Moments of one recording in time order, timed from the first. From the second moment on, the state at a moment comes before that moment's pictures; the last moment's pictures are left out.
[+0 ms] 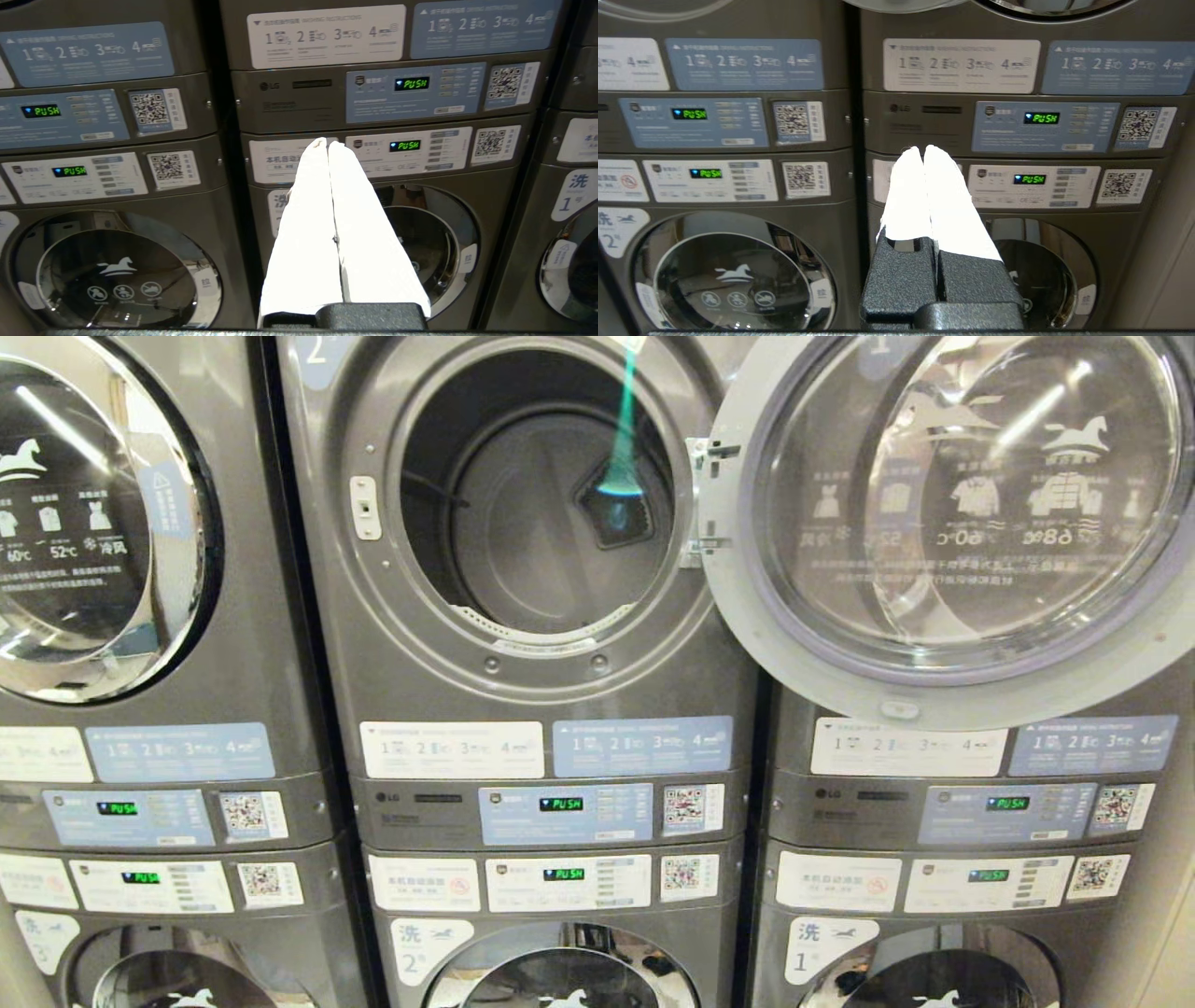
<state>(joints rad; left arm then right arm) 0.00 0.00 -0.02 0.05 -0.02 0.07 0.00 0.00 0.00 0.00 0.00 0.00</state>
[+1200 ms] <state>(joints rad) 0.00 0.00 -0.02 0.05 -0.01 0.06 0.00 0.00 0.00 0.00 0.00 0.00</state>
